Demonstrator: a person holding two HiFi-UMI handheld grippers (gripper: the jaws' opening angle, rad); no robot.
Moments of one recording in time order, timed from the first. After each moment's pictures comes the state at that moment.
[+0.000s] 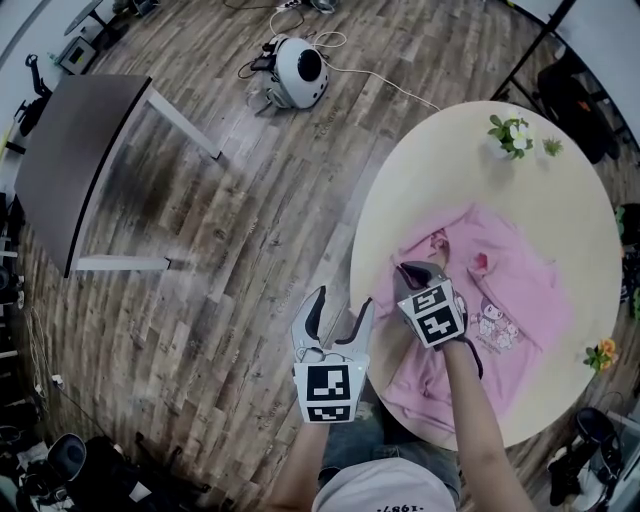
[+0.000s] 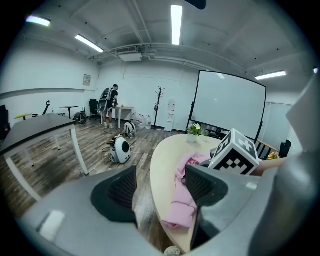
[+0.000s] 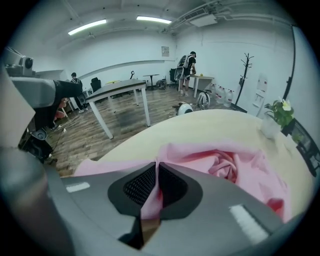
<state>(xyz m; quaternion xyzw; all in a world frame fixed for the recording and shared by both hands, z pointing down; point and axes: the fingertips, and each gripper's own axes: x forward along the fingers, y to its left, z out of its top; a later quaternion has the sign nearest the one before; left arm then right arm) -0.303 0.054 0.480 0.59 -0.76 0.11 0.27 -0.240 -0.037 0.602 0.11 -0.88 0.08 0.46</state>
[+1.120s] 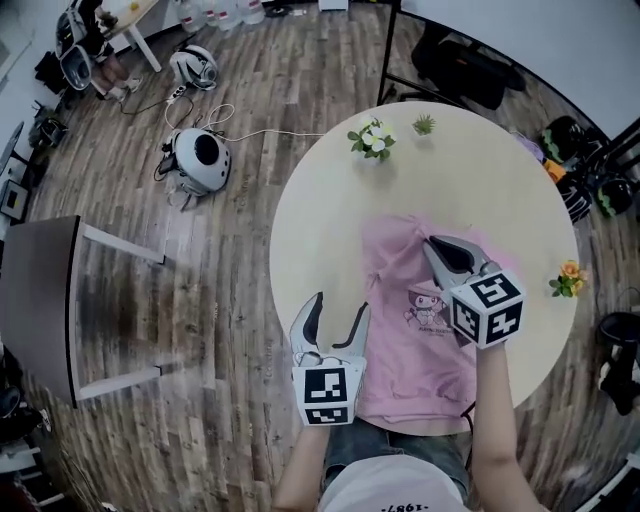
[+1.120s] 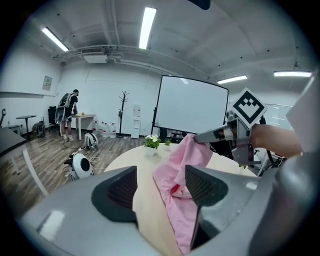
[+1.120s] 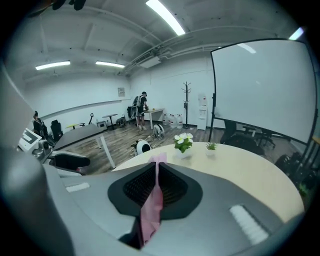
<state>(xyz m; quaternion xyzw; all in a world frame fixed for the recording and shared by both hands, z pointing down) -0.184 -0.055 0.419 0.74 -0.63 0.11 0.20 -0.064 -0.167 0.400 0.35 -0.89 0.15 0.25</state>
